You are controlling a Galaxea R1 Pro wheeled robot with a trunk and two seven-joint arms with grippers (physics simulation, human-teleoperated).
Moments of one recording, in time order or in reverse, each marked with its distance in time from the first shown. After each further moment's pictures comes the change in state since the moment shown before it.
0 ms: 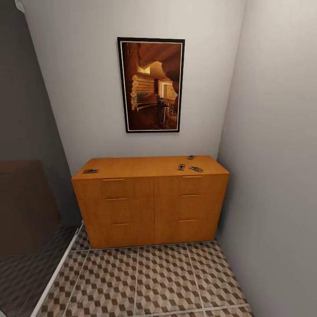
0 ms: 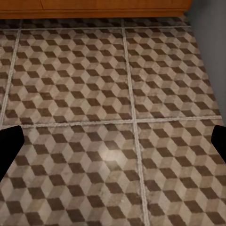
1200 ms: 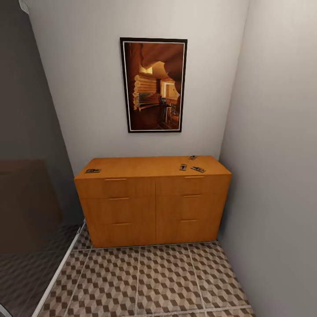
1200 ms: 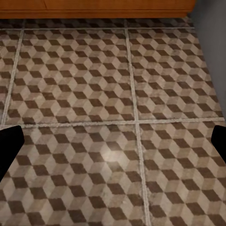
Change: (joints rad) left arm 0.000 0.000 0.001 0.020 -0.002 0.000 0.000; right arm 0.000 0.000 0.000 0.000 0.000 0.000 0.000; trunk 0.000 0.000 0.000
